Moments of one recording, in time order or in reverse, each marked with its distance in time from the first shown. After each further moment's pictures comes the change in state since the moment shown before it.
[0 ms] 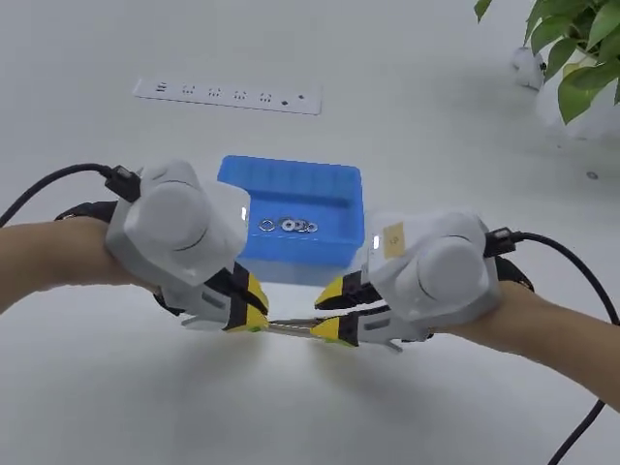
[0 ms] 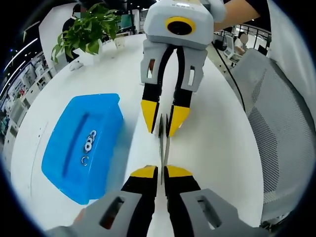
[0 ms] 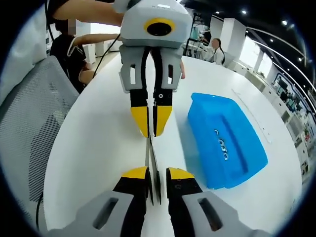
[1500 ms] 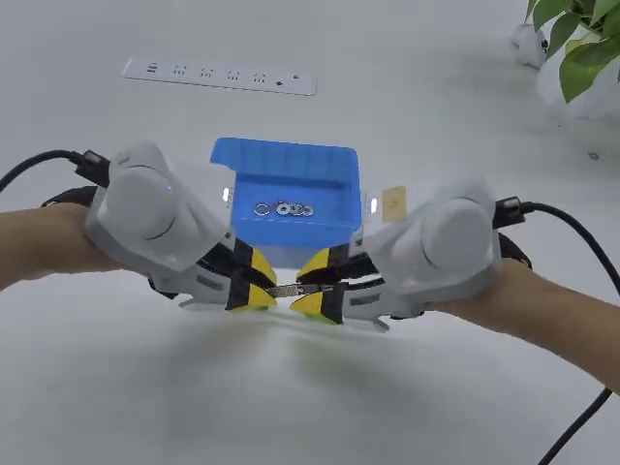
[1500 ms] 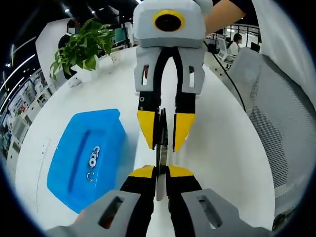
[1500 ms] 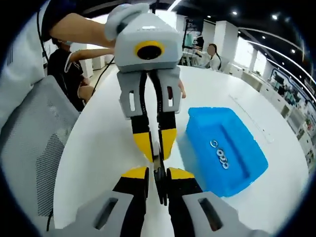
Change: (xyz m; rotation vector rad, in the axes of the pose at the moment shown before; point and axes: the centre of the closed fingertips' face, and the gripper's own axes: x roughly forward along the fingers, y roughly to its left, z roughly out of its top) left arm 0.007 0.005 0.014 0.110 -0.093 0.015; right arm -0.001 0.000 0.024 0.129 -0.095 0.019
